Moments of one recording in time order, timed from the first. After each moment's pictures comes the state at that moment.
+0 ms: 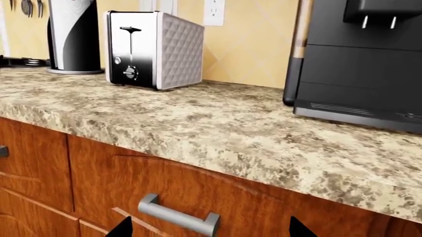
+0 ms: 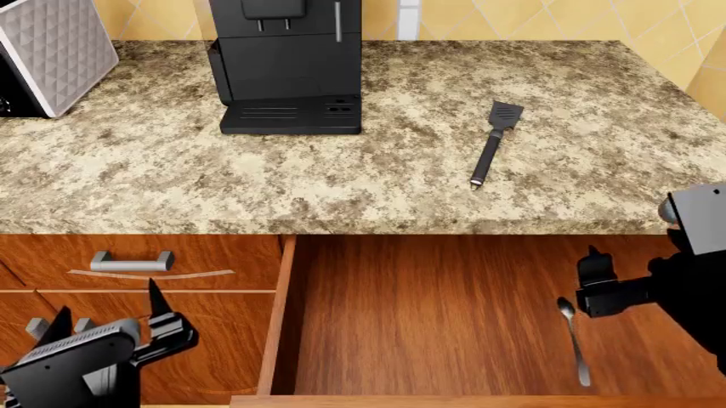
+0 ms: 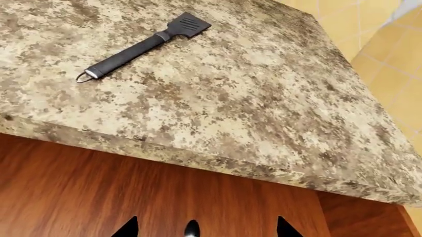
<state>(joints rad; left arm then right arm) 0.10 -0.44 0.10 0.29 -0.44 0.04 -0.58 0.56 0.97 0.00 -0.49 1.23 1.26 0.56</state>
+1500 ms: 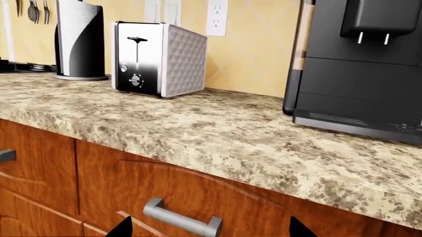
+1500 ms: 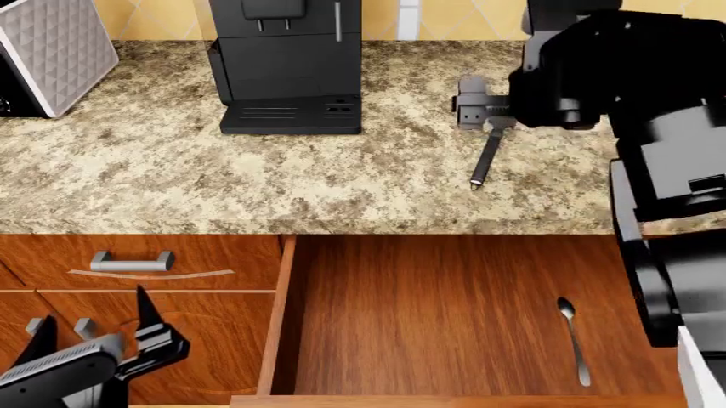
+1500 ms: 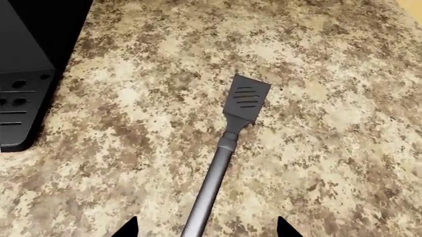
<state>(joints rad) 0.18 -0.46 0.08 0.35 -0.44 0.09 -0.59 1.70 0.17 -0.50 1.10 0.68 1.11 0.26</state>
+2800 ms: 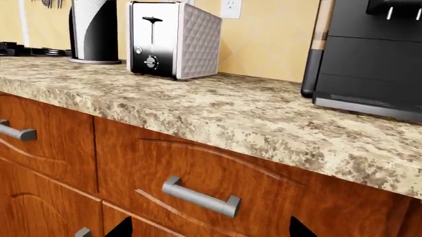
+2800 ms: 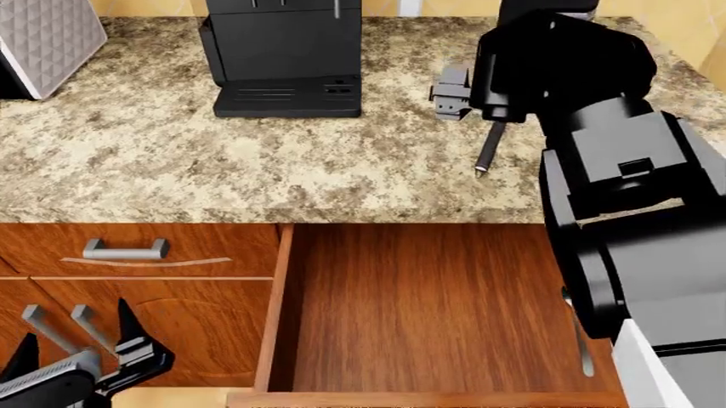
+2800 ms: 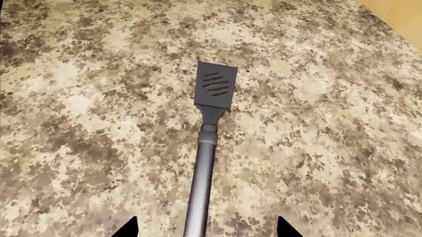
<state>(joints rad) 0.24 -0.46 0.04 0.33 -0.46 0.16 -0.58 1.75 0.00 -0.35 1.31 0.64 0.91 0.63</state>
